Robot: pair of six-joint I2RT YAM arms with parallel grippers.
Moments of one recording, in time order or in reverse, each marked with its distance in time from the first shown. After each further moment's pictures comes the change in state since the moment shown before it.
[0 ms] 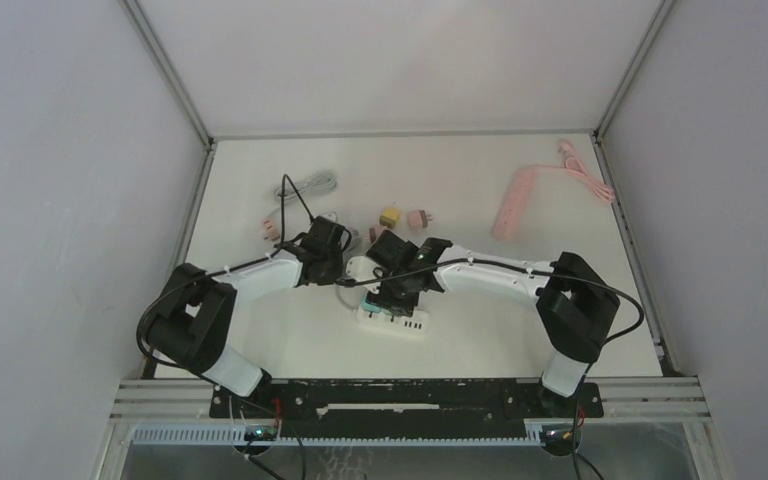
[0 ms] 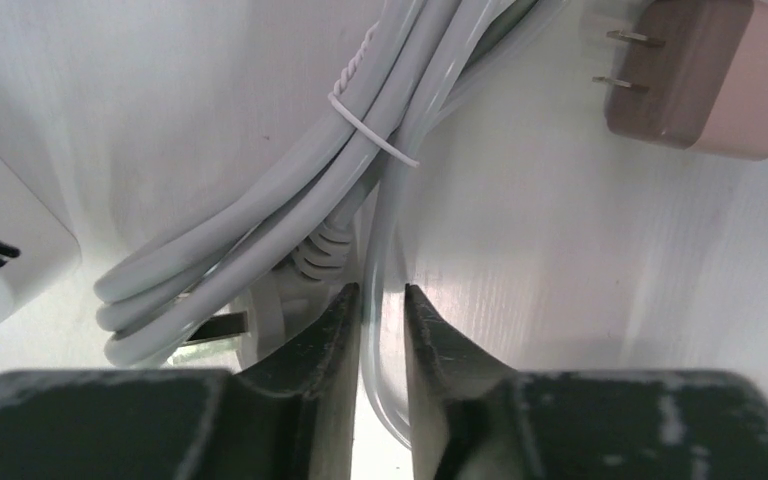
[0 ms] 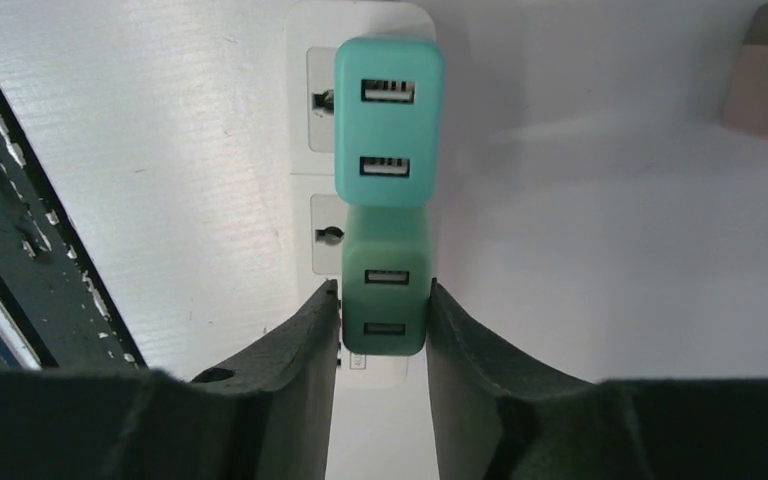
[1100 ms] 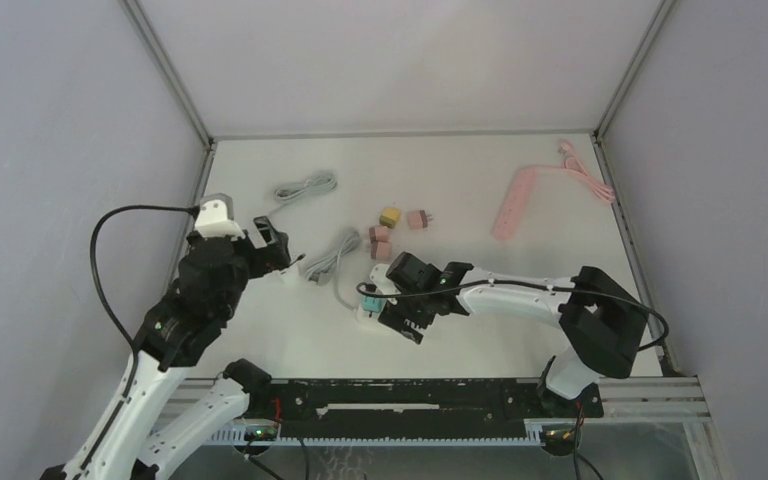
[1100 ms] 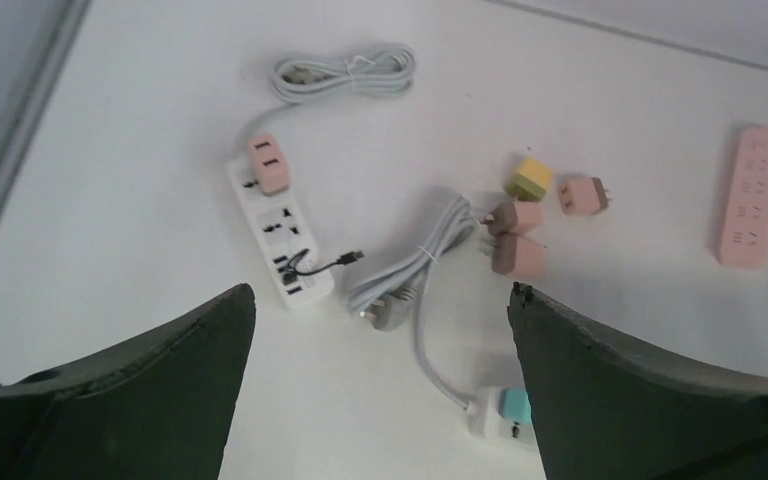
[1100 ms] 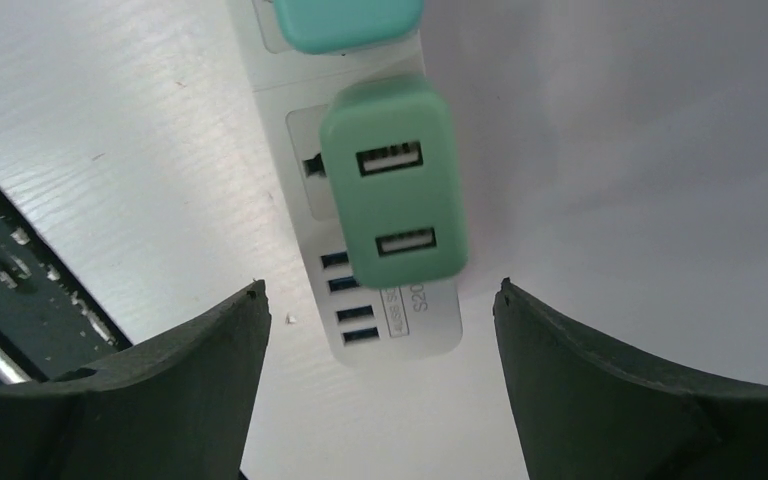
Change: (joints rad) left arm 0.000 -0.890 0.174 -0.416 -0.289 0.127; right arm 0.025 -0.177 -0.279 0.160 0.110 0.242
